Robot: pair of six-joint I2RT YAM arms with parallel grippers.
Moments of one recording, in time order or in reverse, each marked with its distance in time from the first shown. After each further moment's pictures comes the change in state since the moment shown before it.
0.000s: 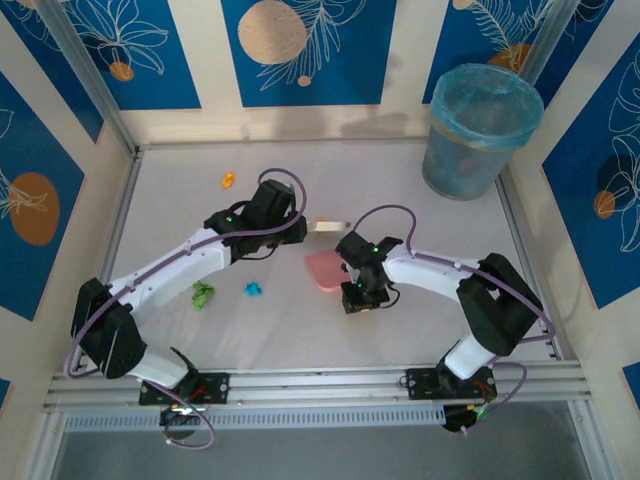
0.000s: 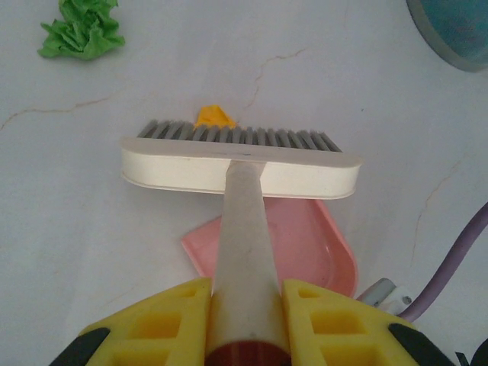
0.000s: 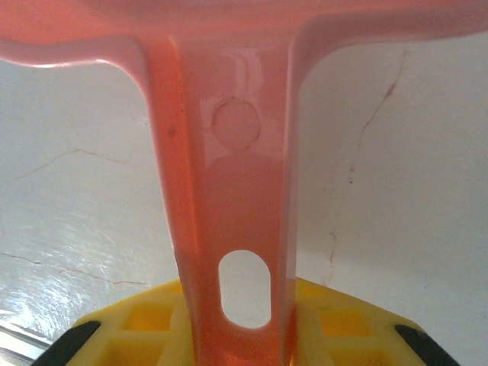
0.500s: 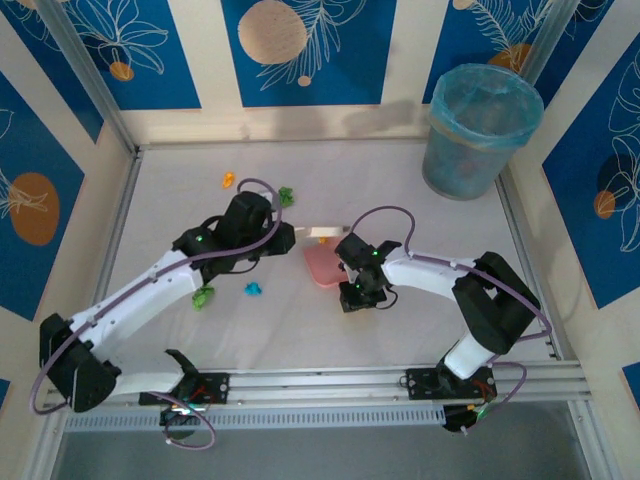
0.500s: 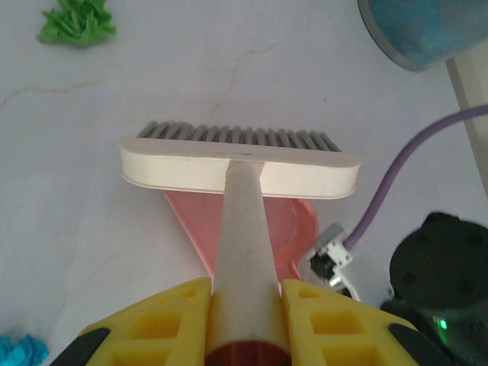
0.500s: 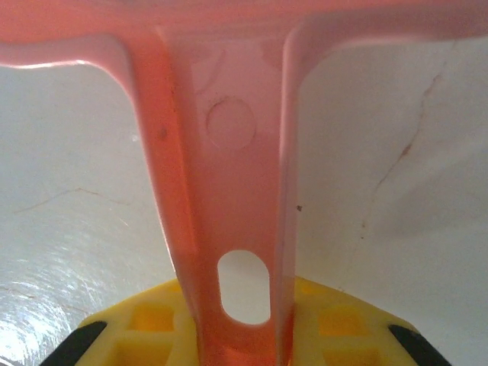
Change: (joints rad) left arm -0.002 -0.192 -0.105 -0.011 0.048 -0.018; right arm 0.002 0.013 -0.041 0.106 0.014 -0.014
